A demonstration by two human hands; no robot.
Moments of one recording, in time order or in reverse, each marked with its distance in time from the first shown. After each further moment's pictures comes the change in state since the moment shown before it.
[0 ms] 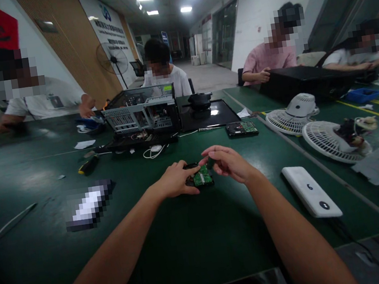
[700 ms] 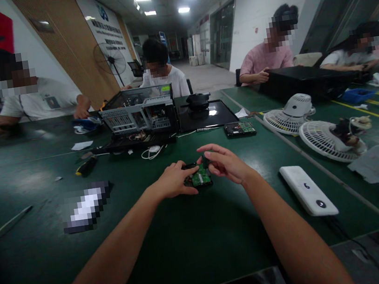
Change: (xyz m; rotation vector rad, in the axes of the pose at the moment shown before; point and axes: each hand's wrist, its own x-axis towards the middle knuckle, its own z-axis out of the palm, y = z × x) left_hand 0.000 0.000 0.002 0.010 0.018 0.011; right_hand -0.001 0.001 0.004 0.082 -0.048 -0.021
